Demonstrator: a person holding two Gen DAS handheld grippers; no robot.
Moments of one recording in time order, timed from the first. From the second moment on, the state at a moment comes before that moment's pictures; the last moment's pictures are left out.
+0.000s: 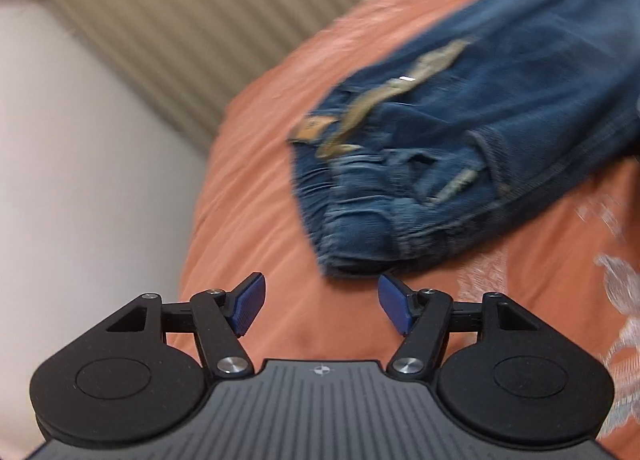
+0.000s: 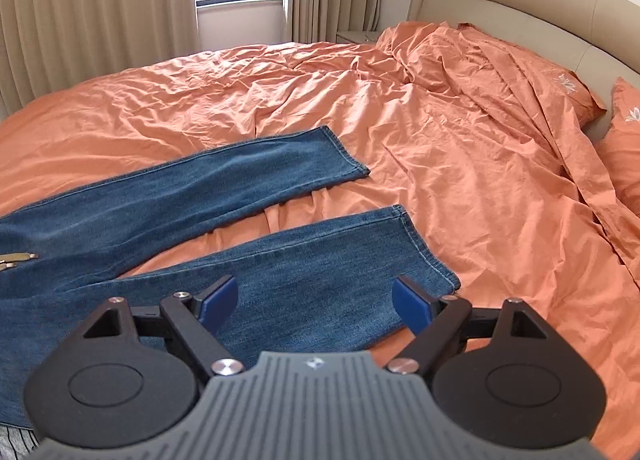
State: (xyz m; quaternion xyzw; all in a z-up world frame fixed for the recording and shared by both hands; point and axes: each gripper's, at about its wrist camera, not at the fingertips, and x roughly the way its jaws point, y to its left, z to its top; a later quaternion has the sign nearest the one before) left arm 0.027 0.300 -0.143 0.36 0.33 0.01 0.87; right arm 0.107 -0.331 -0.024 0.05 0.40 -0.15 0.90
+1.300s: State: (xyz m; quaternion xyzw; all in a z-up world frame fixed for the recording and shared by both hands) left arm 0.124 0.253 -0.082 0.25 0.42 0.06 0.87; right arm 0.131 -0.444 -0.163 -0.41 0.49 0.16 0.75
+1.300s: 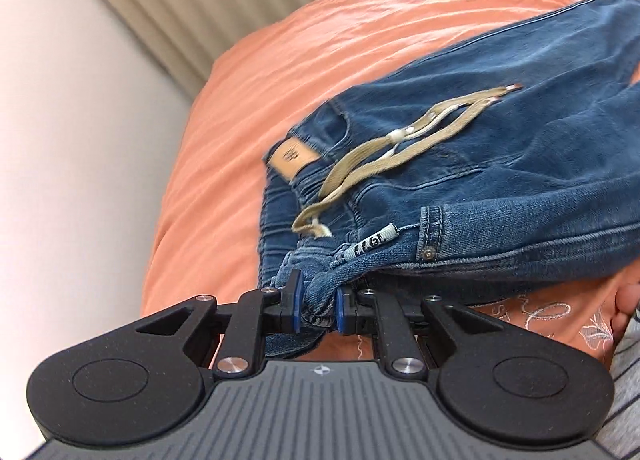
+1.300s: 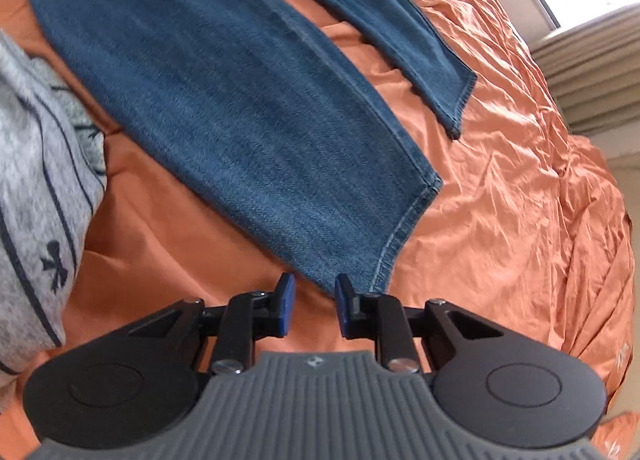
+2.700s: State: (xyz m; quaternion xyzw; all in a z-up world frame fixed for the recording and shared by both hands) left arm 0.404 0.263 -0.085 0.18 0.47 0.18 0.84; right arm 0.512 -0.409 -0.160 -0.32 0.44 0.01 0.84
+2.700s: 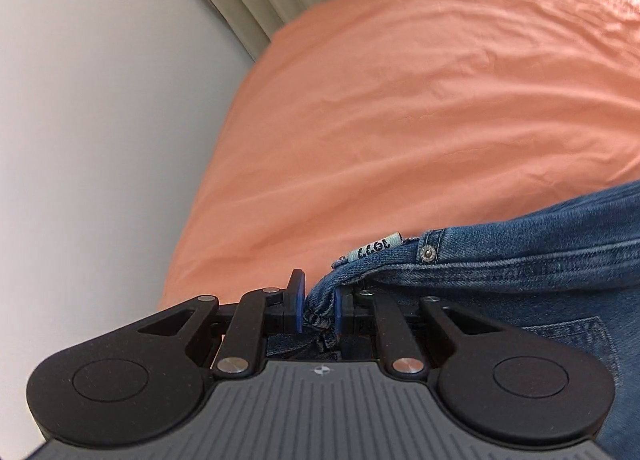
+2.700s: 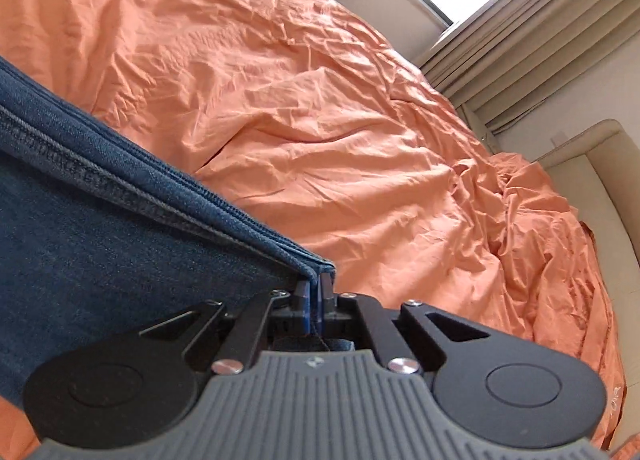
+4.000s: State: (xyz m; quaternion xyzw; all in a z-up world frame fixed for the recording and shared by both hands) left arm 0.376 0.303 -0.038 0.05 0.45 0.13 0.88; right arm 0.444 -0.327 -0.113 -0.14 0.47 0.03 0.87
